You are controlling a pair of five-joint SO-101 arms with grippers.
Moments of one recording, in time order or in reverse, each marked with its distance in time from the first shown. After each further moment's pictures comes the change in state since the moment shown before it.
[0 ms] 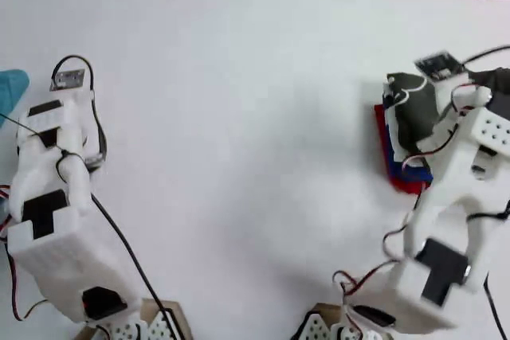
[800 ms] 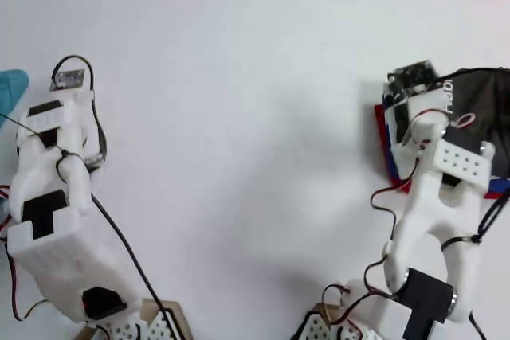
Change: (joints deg) left arm 0.0 -0.1 0.1 -0.1 0.0; right arm -4.7 -8.8 30.7 -29.1 -10.4
